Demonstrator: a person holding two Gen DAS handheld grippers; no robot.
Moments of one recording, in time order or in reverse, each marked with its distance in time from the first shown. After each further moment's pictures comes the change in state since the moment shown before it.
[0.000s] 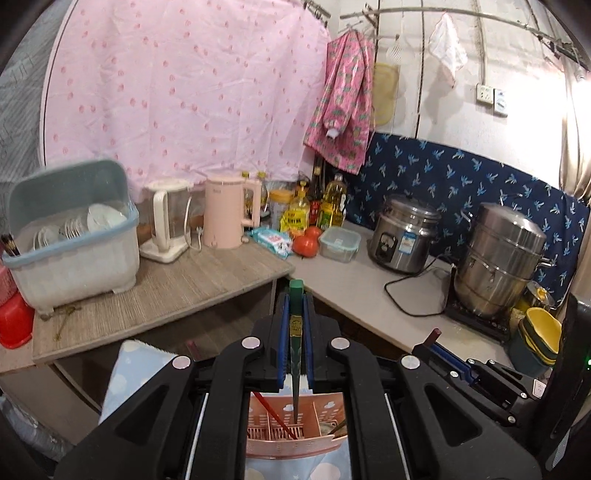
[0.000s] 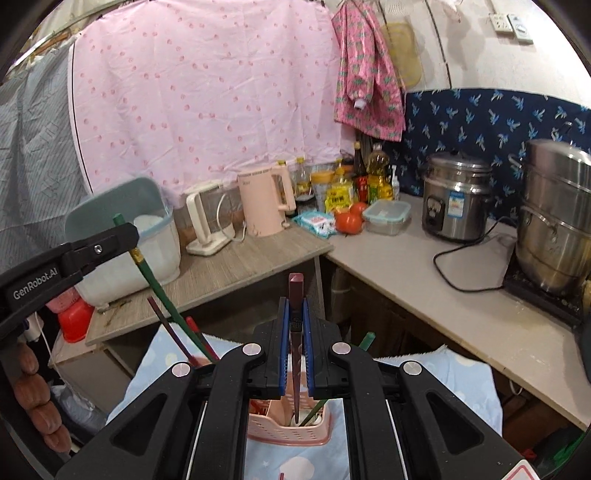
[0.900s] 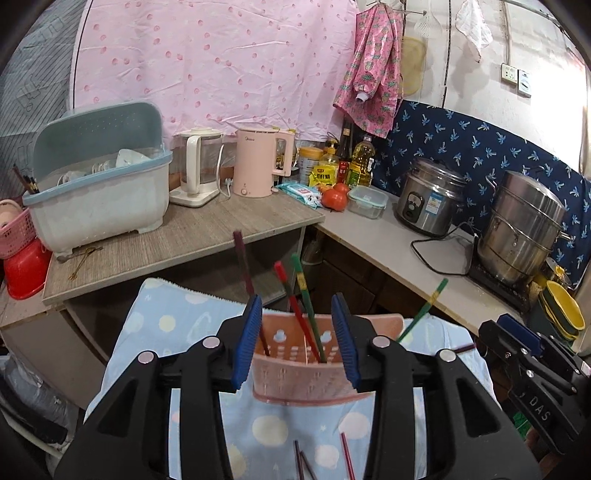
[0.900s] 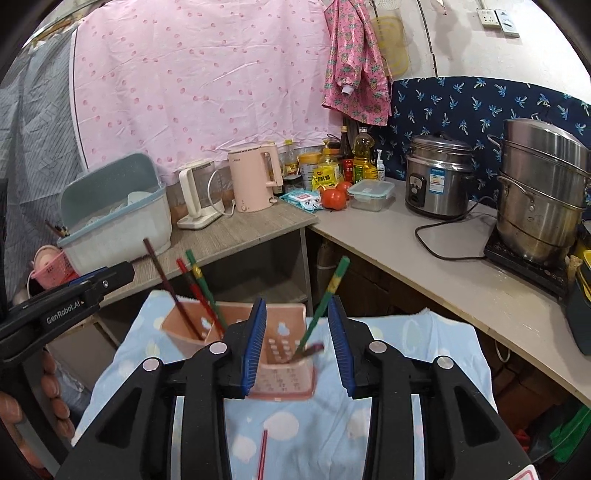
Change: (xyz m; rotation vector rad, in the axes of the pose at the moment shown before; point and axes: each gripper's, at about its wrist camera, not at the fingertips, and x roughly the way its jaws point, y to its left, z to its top) left arm -0.018 0.033 -0.081 -0.045 0.099 0.083; right arm -0.041 -0.006 -0.062 -0.013 0.023 -0.056
